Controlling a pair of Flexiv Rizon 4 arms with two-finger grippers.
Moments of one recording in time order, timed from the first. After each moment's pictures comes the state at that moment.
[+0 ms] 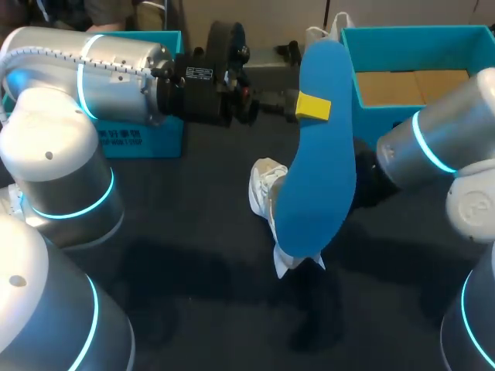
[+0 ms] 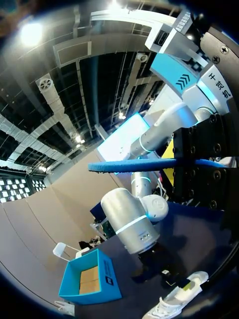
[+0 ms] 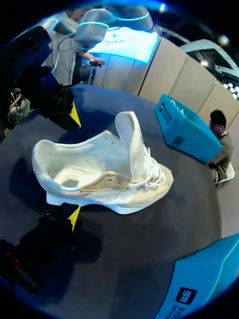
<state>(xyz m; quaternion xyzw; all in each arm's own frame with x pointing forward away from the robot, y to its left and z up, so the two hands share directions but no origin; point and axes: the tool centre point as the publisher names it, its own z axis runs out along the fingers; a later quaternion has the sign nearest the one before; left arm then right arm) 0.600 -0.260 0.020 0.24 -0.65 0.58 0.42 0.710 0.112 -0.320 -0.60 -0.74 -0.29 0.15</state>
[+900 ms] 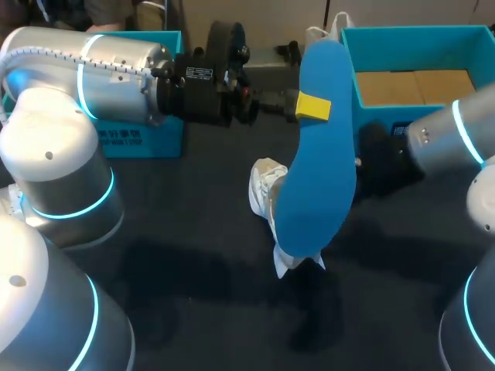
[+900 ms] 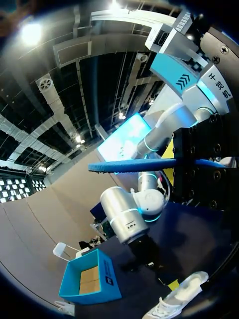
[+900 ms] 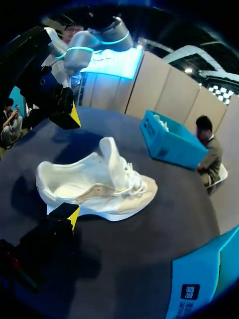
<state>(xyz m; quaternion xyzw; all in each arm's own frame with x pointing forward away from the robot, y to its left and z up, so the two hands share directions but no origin) 0.600 -0.260 0.020 0.24 -0.65 0.58 0.42 0.723 0.105 -0.274 -0.61 -0.68 -0.36 0.20</state>
